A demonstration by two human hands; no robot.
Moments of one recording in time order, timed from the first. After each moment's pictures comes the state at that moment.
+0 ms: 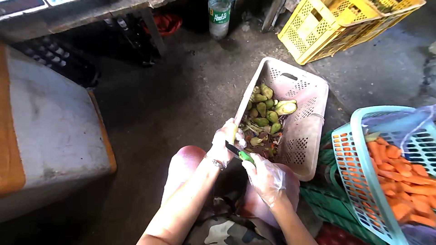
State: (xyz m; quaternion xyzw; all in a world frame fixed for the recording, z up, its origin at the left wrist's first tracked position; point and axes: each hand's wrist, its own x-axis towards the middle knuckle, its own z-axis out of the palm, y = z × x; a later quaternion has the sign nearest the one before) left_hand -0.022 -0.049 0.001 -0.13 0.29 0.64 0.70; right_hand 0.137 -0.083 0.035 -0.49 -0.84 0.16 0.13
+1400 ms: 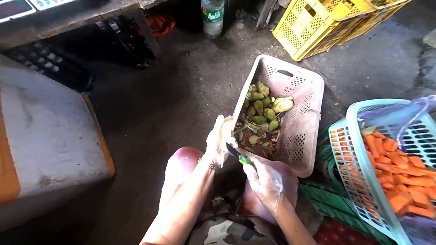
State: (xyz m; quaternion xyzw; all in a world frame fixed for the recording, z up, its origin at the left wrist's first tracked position) left_hand -0.021 -0.052 0.006 -0.07 0.40 0.67 0.63; right_hand 0.149 -0.091 0.025 -0.48 -0.83 0.21 0.21
